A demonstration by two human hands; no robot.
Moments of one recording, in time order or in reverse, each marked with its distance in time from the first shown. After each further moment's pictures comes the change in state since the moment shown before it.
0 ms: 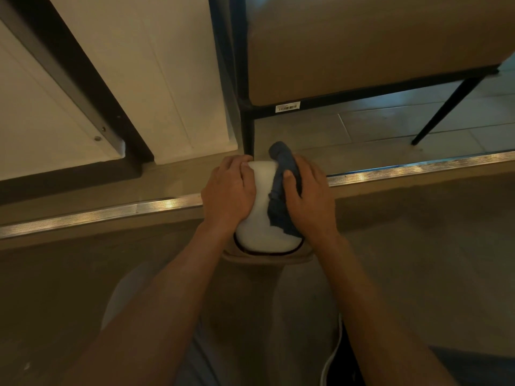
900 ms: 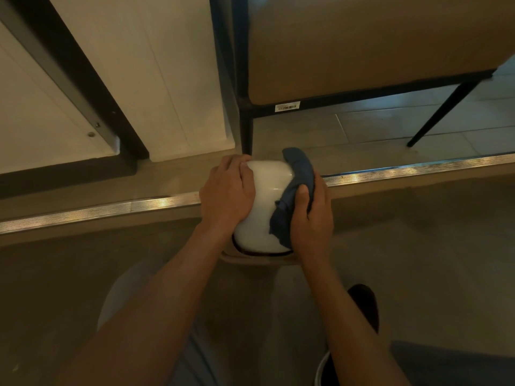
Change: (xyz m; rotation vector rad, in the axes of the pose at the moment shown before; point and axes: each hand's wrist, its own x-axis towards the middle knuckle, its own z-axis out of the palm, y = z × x) left_hand 0.001 -0.004 0.002 0.004 0.002 0.012; right_hand -0.036 -0.001 0.014 0.198 0.176 0.293
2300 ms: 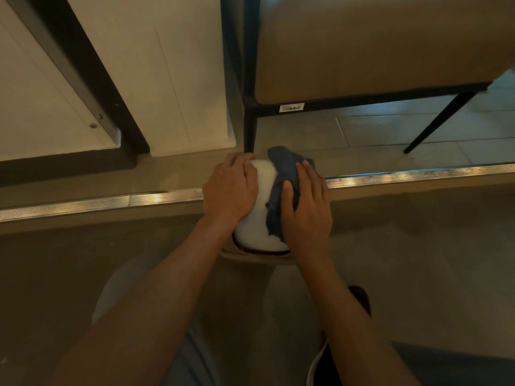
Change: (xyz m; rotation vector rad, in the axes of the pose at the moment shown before) left_hand -0.001 0.001 -0.002 0.017 -0.014 0.009; right_hand 0.005 -0.001 0.006 -0.365 0.060 -0.364
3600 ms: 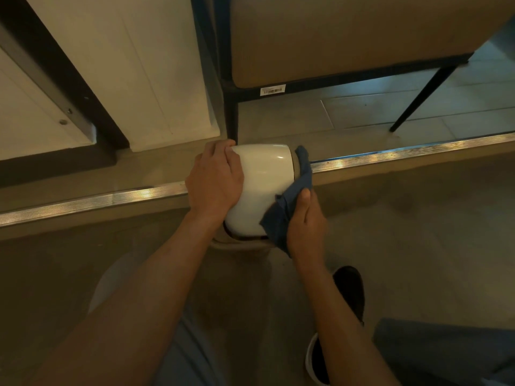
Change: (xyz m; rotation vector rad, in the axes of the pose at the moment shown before) left_hand -0.002 0.002 0.004 0.012 0.046 -0.038; right_hand -0.040 0.011 -0.016 0.502 -0.031 0.519
